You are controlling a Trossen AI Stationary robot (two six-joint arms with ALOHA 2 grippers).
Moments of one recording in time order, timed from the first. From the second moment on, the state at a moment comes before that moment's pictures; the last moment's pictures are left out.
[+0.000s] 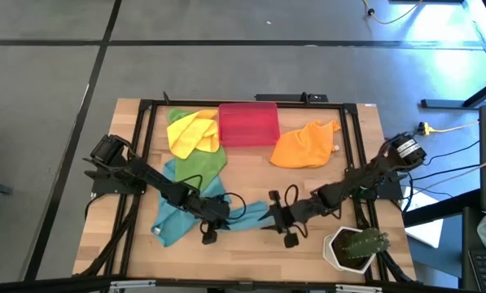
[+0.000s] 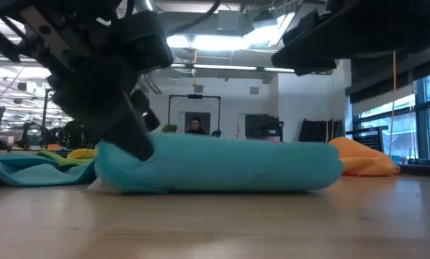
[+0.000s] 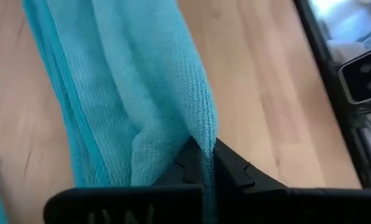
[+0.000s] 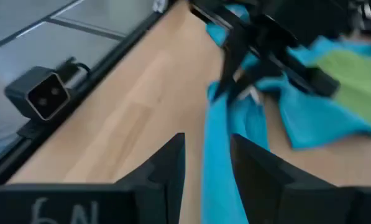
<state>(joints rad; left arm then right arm) -0.40 1.76 0.76 0.31 0.03 -0.46 0.50 1.63 0.73 0.44 0.19 -0.01</state>
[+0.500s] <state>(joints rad) -0.39 1.76 0.60 0.57 -0.02 -0.55 0.51 1.72 0.73 0.50 0.19 0.02</state>
